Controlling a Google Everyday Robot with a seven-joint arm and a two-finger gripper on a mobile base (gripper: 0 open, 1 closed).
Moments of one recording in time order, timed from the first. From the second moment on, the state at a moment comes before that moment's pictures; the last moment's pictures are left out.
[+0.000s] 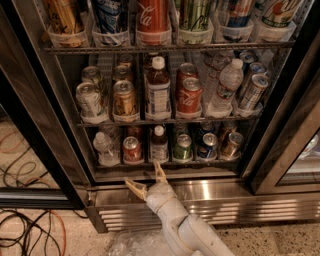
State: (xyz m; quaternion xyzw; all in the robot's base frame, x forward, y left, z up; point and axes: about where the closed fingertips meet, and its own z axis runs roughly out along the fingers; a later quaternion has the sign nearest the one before) arm 0.566 0.044 0.580 -0.22 0.65 0.18 0.71
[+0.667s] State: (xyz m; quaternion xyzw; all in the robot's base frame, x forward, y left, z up) arm 0.586 0.057 0.584 -0.22 0.65 0.19 0.70
